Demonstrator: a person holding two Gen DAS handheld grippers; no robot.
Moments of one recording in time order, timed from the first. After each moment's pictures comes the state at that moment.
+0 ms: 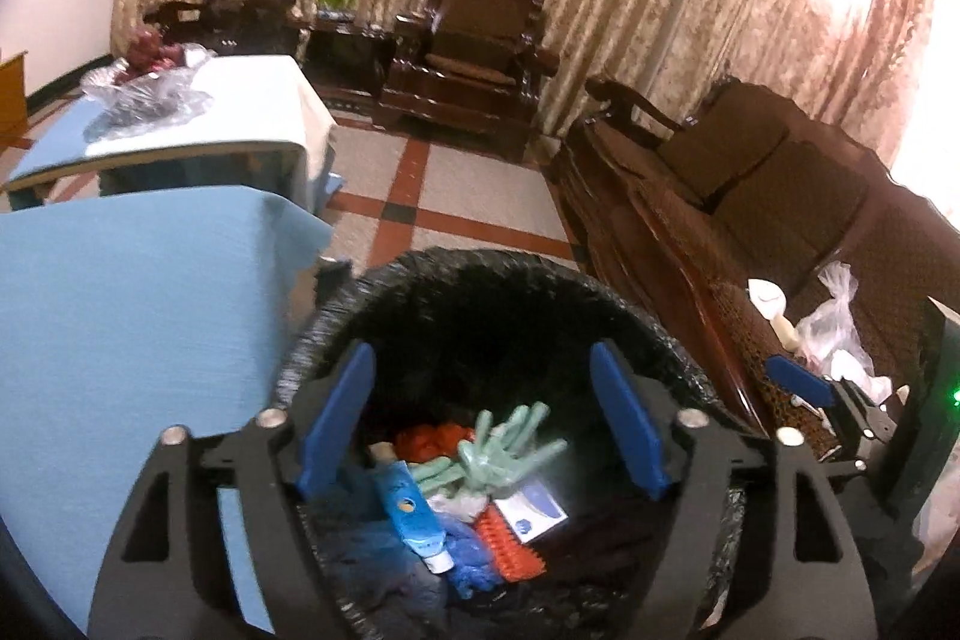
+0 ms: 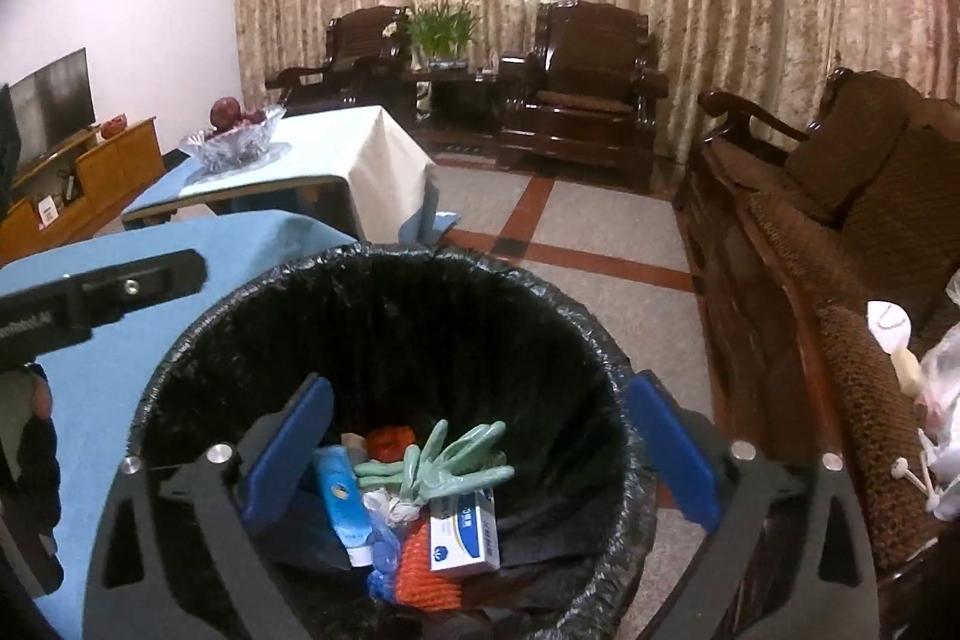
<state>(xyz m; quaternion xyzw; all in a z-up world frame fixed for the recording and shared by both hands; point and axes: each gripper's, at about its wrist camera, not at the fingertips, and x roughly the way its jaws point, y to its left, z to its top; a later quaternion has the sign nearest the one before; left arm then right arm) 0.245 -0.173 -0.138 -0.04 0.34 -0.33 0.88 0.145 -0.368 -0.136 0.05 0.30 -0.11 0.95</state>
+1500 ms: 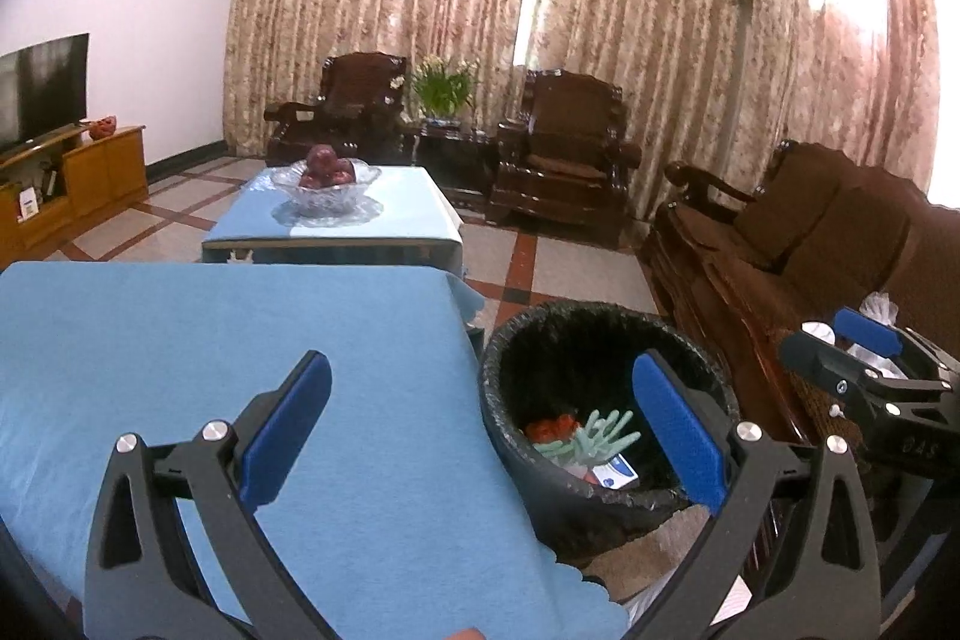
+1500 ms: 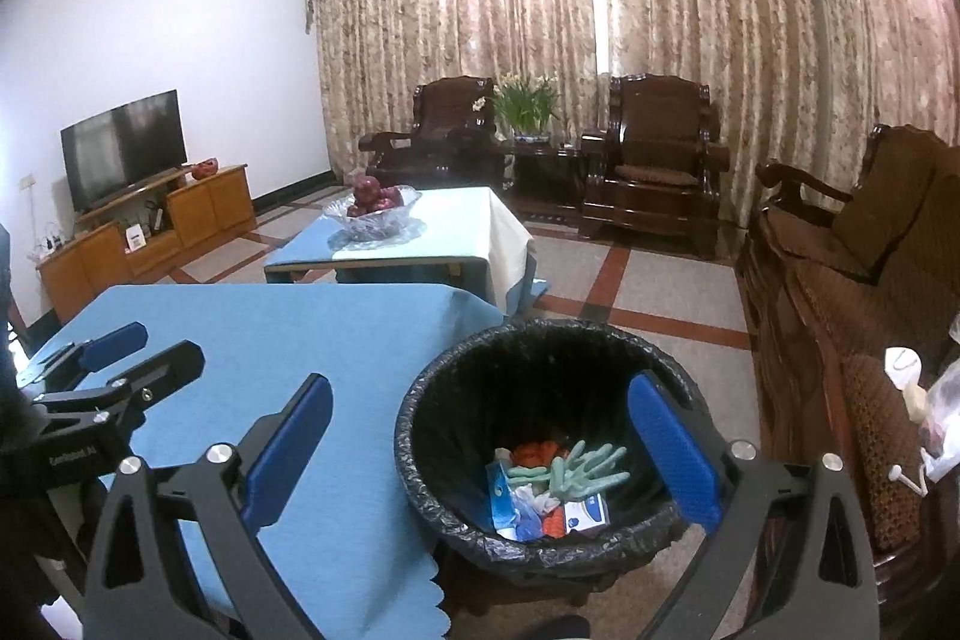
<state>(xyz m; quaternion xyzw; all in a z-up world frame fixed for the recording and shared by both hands) 0.072 -0.014 -0.026 -0.02 0.23 -0.20 0.95 0.014 -0.246 -0.020 0.05 0.22 -0.02 0.97</state>
